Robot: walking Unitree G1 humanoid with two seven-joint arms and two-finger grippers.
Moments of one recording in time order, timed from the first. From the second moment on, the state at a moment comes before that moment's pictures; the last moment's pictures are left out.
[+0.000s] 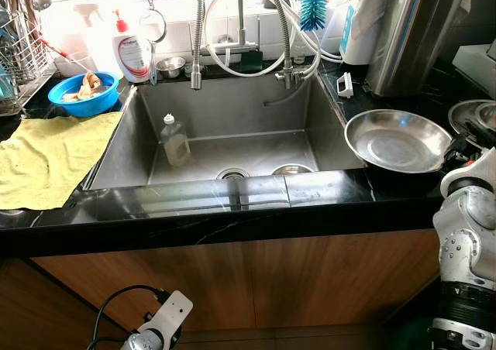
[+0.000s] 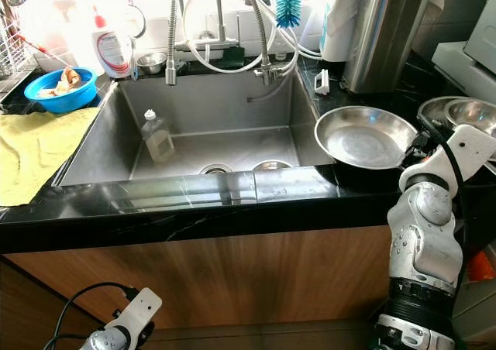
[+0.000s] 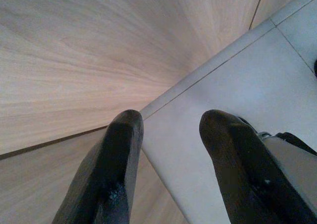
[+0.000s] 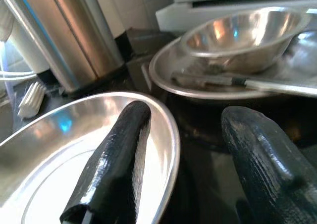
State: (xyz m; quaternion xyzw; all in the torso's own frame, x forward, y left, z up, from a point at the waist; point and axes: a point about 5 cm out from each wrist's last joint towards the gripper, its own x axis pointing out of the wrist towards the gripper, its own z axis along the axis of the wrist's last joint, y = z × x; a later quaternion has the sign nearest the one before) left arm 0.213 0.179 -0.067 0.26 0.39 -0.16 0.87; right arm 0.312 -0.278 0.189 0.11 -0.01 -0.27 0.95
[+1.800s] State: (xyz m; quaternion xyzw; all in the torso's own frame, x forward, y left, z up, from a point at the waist) left arm 0.213 0.179 -0.067 0.26 0.39 -0.17 0.87; right arm 0.330 -0.272 0.182 0.22 0.06 -0.24 0.94
